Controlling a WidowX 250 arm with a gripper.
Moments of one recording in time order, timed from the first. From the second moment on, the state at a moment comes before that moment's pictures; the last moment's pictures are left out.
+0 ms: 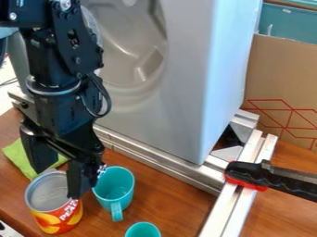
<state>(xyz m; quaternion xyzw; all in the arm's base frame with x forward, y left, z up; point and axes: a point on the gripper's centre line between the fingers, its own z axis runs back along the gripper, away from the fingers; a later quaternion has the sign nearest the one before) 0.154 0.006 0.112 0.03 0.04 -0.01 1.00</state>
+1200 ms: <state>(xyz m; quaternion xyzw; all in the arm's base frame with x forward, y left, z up) 0.167 -0.044 0.035 0.03 0.01 0.02 1.00</state>
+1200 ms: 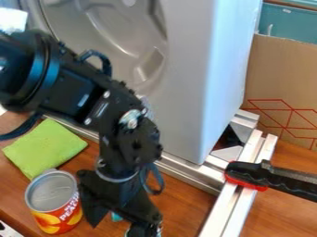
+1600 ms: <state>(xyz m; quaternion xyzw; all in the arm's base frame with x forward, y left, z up) 0.177 -0.047 0.030 0.02 -0.04 0.00 1.00</state>
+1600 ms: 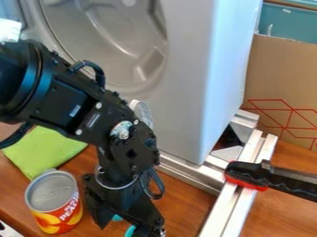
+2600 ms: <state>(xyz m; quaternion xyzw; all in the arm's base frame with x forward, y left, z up) 0.182 -0.047 0.010 0.01 -0.04 0.04 1.00</state>
